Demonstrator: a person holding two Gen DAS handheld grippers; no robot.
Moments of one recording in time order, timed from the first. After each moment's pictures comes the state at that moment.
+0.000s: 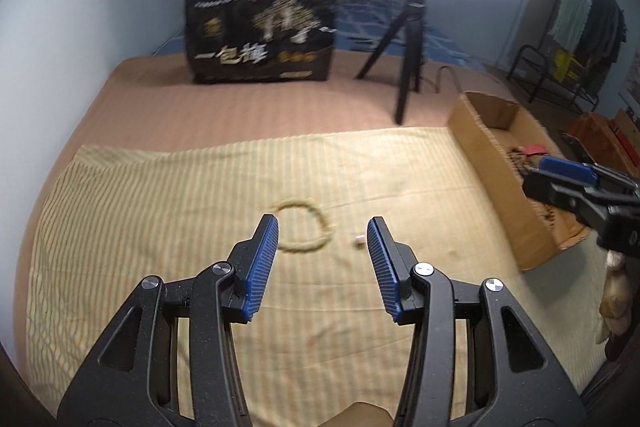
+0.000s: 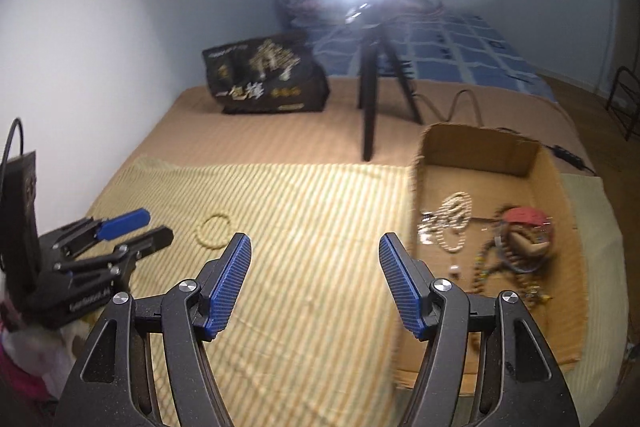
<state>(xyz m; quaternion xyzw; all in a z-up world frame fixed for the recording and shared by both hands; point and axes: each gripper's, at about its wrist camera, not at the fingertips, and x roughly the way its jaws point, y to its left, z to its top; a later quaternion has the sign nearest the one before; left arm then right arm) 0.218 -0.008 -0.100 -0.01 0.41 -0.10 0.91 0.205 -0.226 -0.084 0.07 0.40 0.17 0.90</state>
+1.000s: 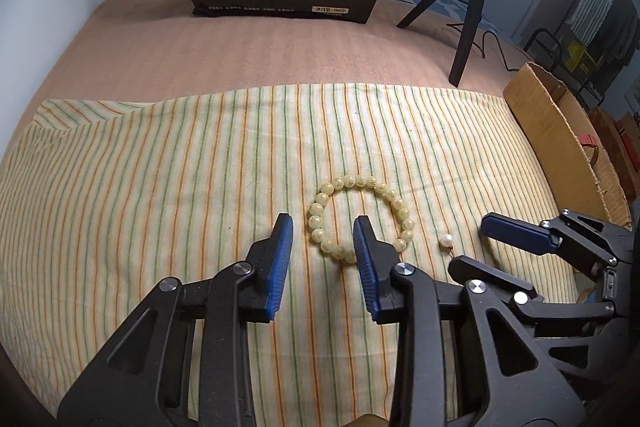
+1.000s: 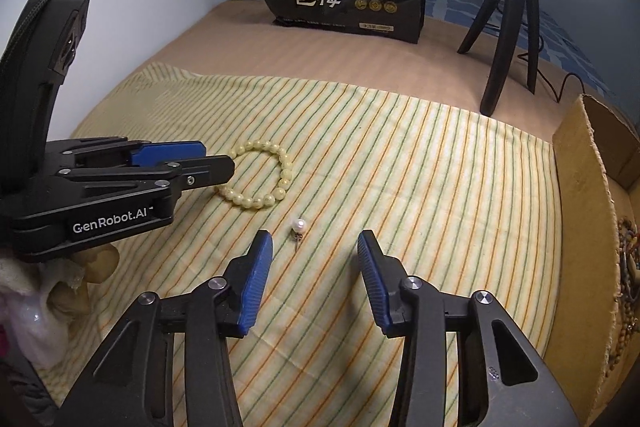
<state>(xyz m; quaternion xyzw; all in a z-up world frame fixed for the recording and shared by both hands) 0.281 0.023 -0.174 -0.03 0.48 -0.11 0.87 0.237 -0.120 -0.169 -0.02 0.46 0.22 0.86</state>
